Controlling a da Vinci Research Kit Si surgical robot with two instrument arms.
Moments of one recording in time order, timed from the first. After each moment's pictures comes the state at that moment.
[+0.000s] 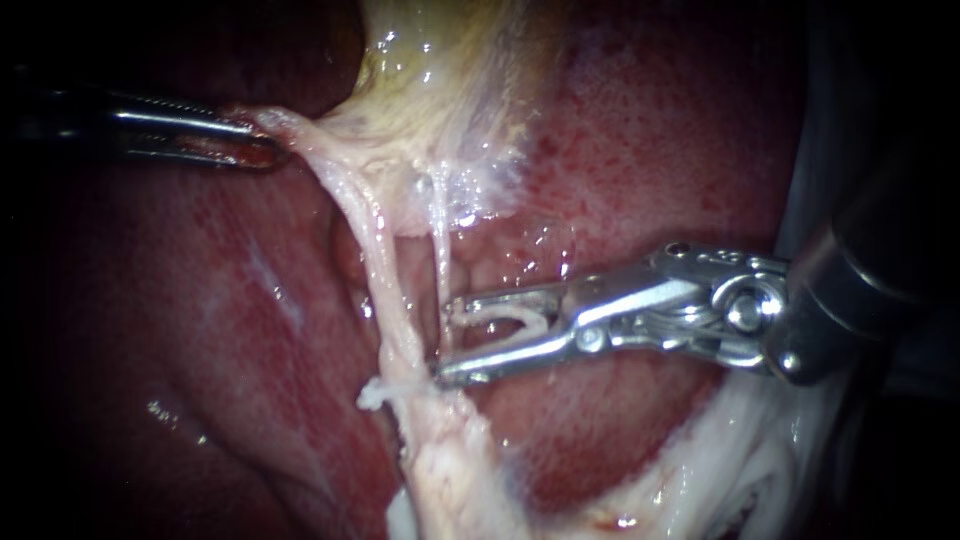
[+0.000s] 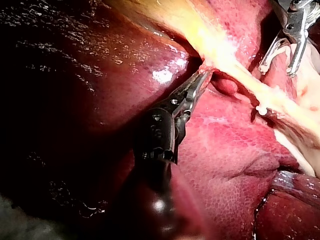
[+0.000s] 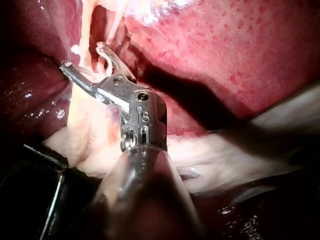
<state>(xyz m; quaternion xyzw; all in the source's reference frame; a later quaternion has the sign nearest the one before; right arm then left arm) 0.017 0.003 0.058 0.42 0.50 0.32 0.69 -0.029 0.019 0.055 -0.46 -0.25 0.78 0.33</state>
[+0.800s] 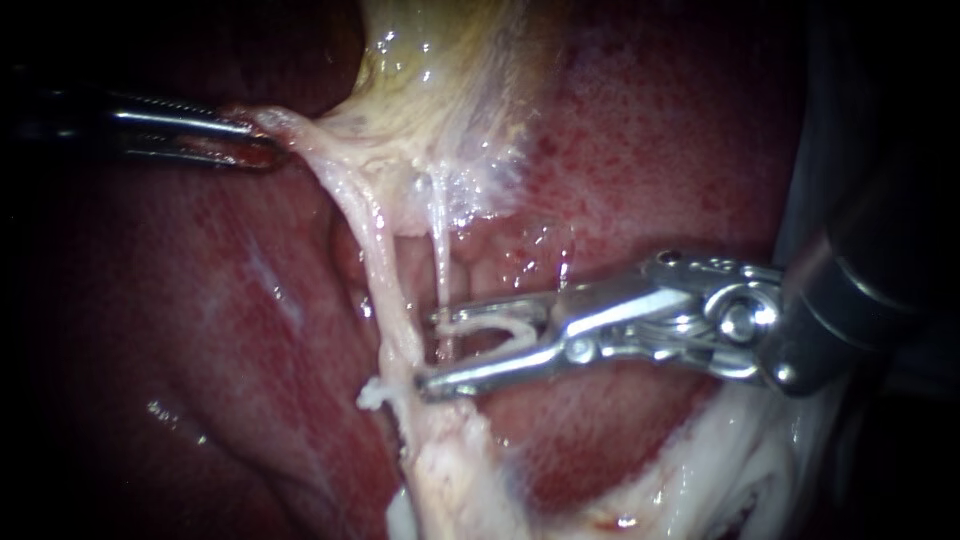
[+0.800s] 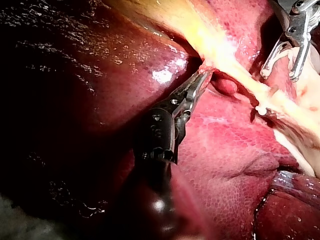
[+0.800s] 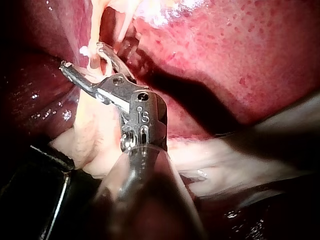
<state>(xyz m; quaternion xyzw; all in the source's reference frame) 0.019 0.002 0.059 0.42 0.50 0.32 0.69 -0.029 0.019 0.055 -0.46 -0.25 0.78 0.33</state>
